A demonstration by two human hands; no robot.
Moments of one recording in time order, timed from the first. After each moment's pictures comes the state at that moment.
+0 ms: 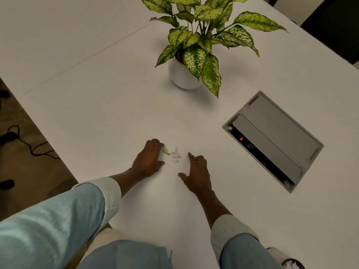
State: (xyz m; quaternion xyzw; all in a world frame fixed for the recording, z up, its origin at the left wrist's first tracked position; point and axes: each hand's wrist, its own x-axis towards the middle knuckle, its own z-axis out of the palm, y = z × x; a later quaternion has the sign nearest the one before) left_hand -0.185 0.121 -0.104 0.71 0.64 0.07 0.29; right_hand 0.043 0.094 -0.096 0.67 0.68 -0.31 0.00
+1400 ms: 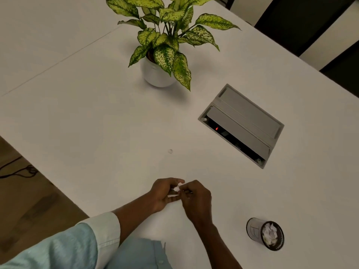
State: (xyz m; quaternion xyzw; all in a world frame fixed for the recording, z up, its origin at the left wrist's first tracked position) left_hand -0.072 0.017 -0.058 0.06 0.57 0.21 0.80; right_hand 0.063 -0.039 -0.025 0.73 0.55 -0.32 -0.25
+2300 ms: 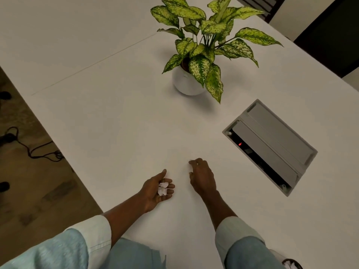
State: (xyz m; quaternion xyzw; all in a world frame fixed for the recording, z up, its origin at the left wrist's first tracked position) left_hand -0.153 0.039 -0.078 0.00 0.59 0.27 0.76; right_hand 0.046 0.091 -0.082 0.63 0.75 -0.20 -0.01
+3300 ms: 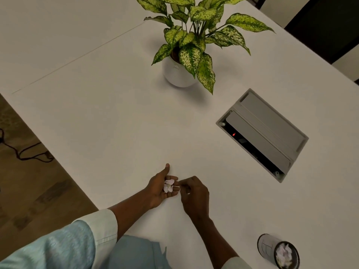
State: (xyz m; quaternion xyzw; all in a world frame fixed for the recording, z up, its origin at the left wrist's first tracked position) left_hand -0.122 0.040 -0.074 0.00 0.57 0.25 0.78; right_hand 0.030 -0.004 -0.062 0.70 0.62 -0.29 -0.21
